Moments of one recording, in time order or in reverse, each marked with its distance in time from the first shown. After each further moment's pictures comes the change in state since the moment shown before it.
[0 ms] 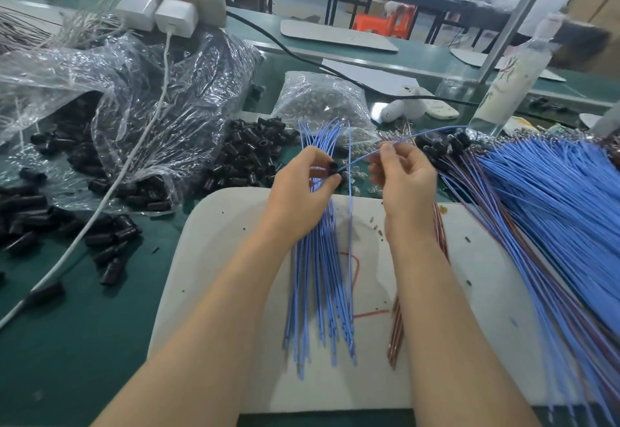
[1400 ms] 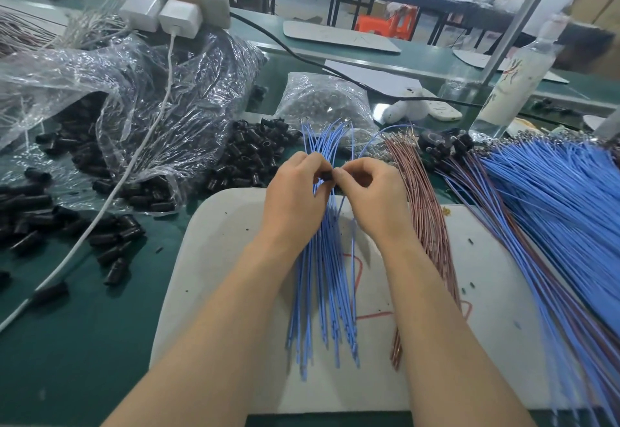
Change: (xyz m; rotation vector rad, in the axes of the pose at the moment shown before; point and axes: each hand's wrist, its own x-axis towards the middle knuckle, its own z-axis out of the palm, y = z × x) left_hand -0.004 -0.001 0.000 0.328 0.152 0.176; right_hand -0.014 0.002 0.008 -0.515 -0.315 -0.178
